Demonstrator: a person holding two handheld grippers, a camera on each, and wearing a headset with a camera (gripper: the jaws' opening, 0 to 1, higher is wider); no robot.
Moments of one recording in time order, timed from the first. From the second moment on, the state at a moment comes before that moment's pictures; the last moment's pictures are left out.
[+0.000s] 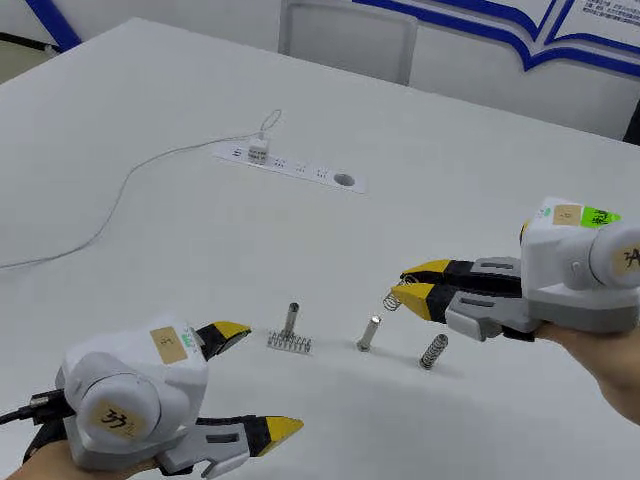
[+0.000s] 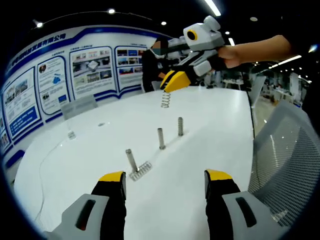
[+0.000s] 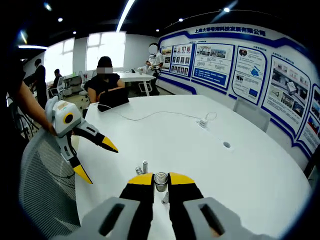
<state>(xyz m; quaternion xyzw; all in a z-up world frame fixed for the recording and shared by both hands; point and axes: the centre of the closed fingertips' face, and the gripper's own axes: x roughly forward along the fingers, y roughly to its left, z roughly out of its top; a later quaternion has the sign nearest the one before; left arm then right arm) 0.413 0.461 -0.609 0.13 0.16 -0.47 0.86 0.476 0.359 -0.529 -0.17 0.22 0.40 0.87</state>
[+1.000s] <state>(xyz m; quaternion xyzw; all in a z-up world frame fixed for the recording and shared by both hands) 0.419 0.477 -0.616 0.10 0.18 -0.44 0.87 0.504 0.353 -0.575 -0.15 0.27 0.37 0.88</state>
